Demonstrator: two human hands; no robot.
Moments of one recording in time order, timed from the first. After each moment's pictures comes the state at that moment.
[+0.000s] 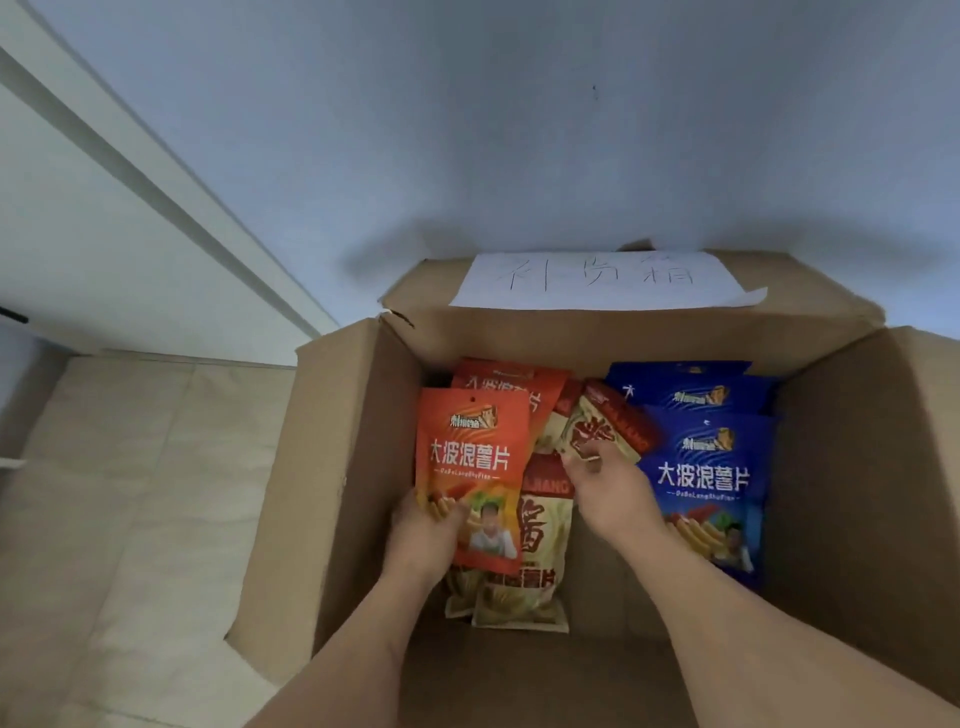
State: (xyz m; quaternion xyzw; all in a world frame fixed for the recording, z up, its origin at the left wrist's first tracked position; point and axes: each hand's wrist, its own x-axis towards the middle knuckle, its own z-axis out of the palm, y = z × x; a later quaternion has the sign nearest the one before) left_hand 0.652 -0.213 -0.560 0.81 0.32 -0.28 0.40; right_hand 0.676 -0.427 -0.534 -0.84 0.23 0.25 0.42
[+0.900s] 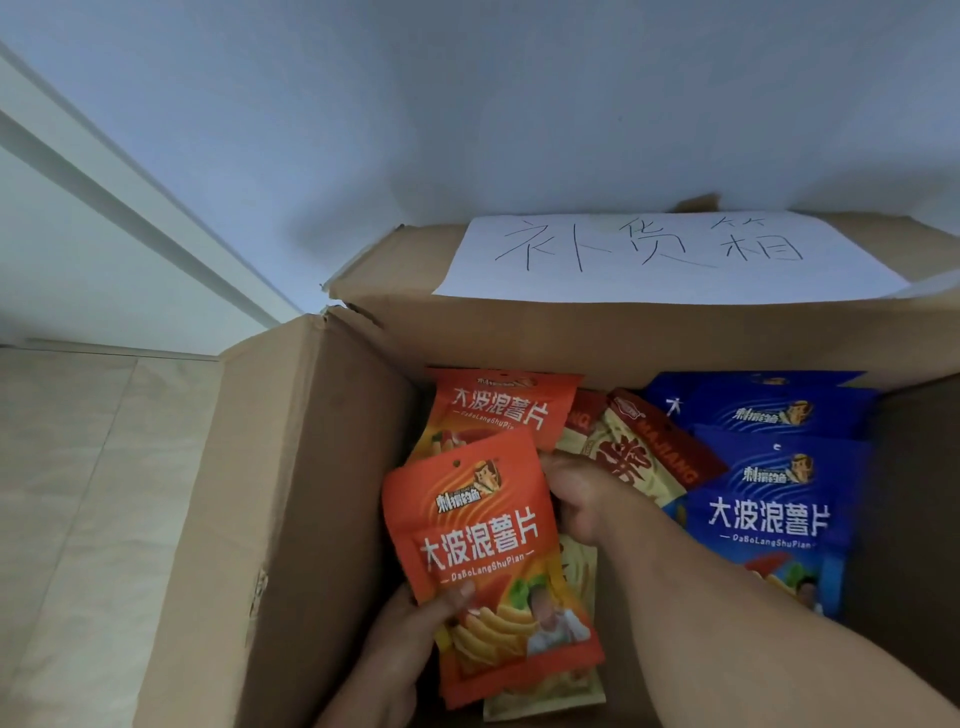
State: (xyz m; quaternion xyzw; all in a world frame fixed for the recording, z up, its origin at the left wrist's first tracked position) left_hand 0.638 -0.185 -0.667 0.57 0.40 -0.35 0.63; right_hand 0.760 -0.380 -0.677 -0.52 0.36 0.42 0.65
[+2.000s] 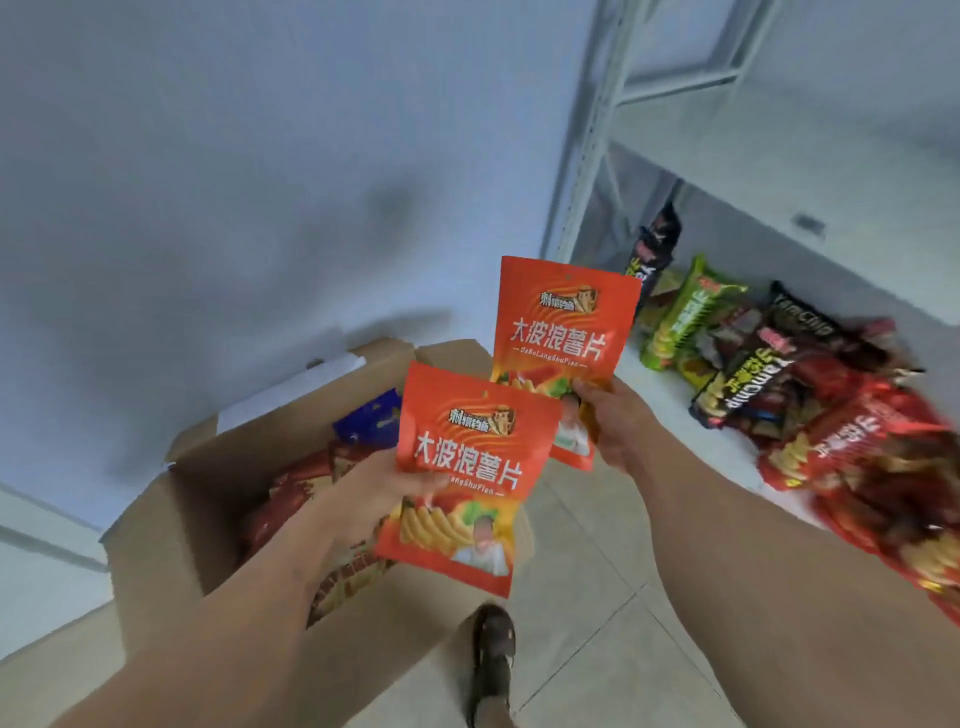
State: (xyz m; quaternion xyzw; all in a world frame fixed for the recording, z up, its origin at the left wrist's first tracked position) left_hand 0.520 -0.339 -0.221 0.67 -0.21 -0.55 0.46; right_hand 0.370 -0.592 -0.212 -0.51 0.45 -0.18 0.71
